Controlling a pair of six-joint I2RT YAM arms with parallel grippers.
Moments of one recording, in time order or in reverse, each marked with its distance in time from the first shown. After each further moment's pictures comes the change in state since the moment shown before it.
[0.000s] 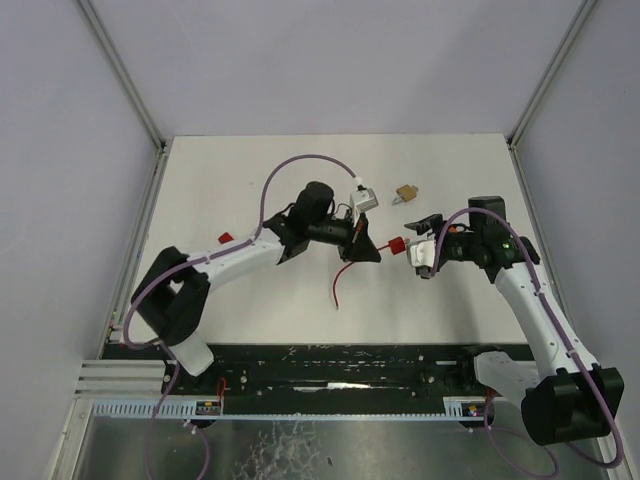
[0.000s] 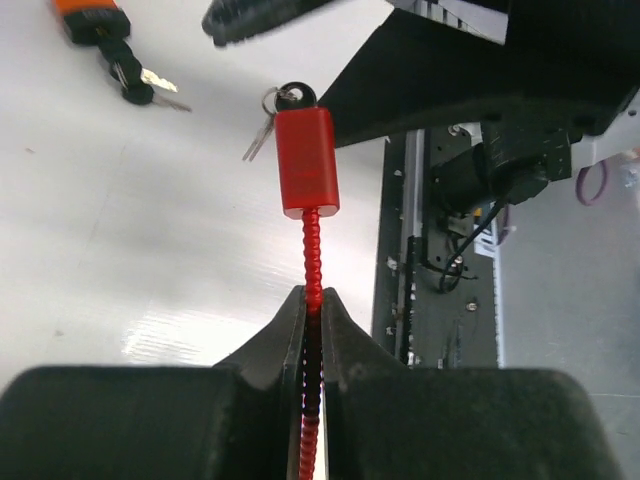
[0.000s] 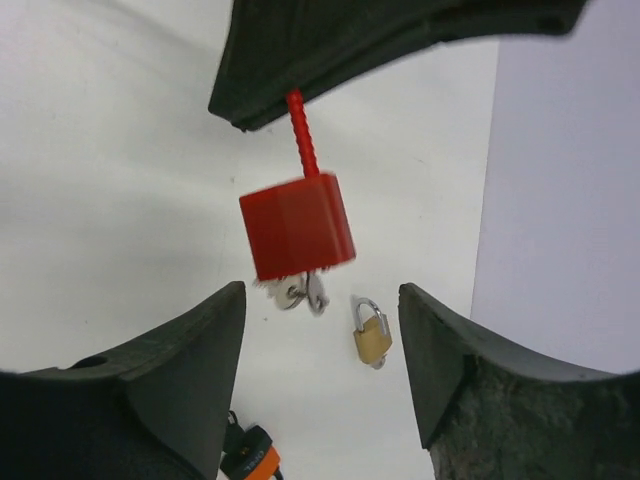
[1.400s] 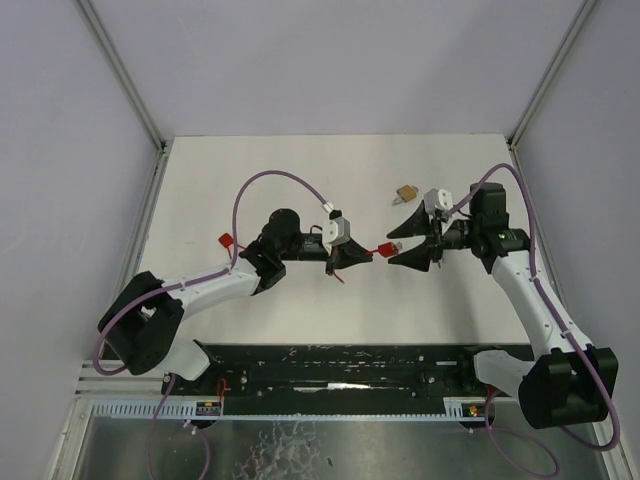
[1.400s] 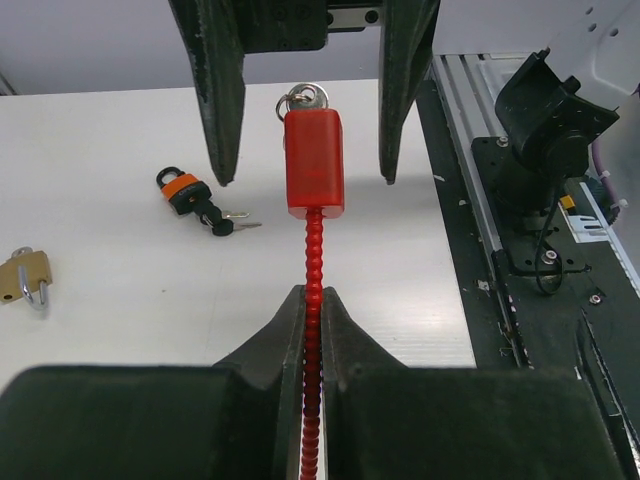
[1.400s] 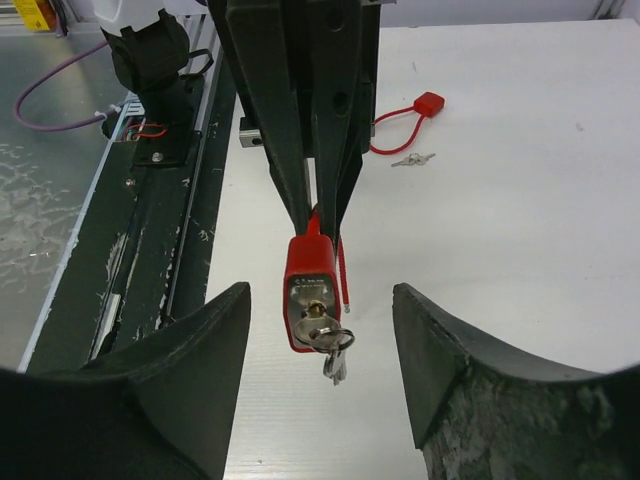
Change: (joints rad) left arm -0.015 -0.270 -0.404 0.560 -0.040 0.289; right arm -0.028 0.066 0.021 0.240 -0.539 1.008
